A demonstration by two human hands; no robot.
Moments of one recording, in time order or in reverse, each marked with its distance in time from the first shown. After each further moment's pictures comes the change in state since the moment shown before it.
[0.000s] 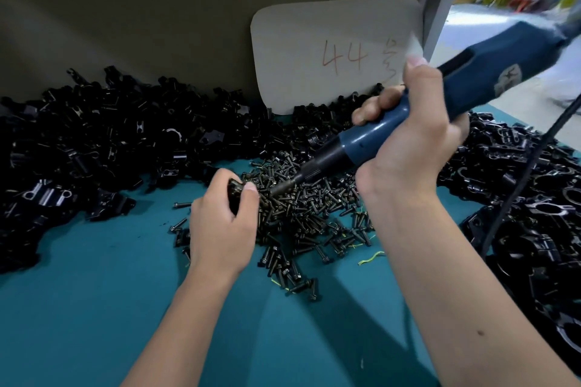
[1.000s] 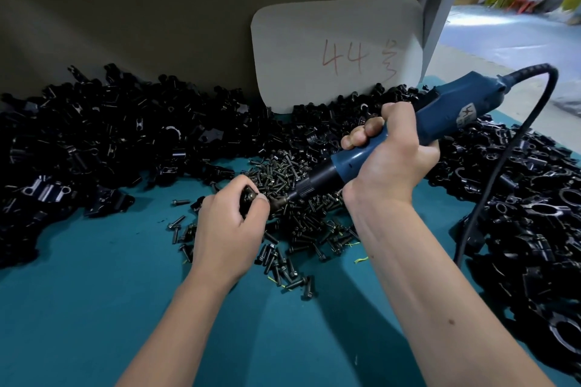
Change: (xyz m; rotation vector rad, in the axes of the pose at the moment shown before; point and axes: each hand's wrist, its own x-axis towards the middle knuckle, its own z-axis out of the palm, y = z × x) left_hand -0.007 0.005 0.001 -0.005 -0.138 0.032; right_hand 0.000 0.025 -0.016 -0.008 0.132 0.104
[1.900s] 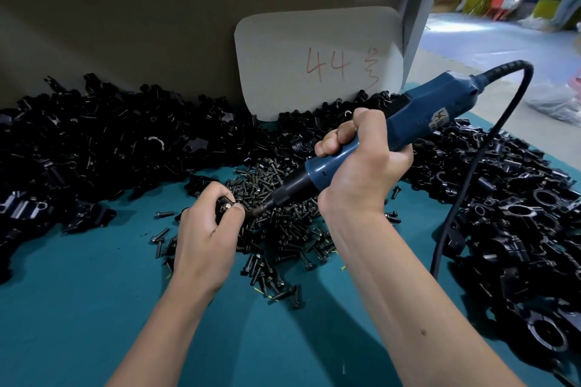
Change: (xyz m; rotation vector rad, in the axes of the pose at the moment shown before) left_hand 0.001 -0.004 -0.006 -0.043 0.026 -0.027; right_hand -0.010 0.001 0.007 0.032 -0.096 -0.050
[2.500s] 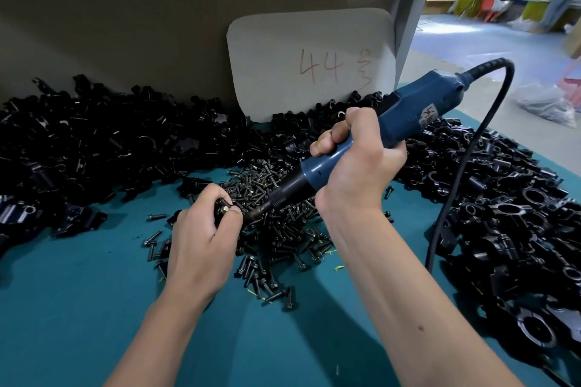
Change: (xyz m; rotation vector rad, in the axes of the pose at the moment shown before) left_hand -0.002 0.006 0.003 0.083 -0.023 0.050; right_hand 0.006 -0.003 -0.002 -0.027 -0.001 0.031
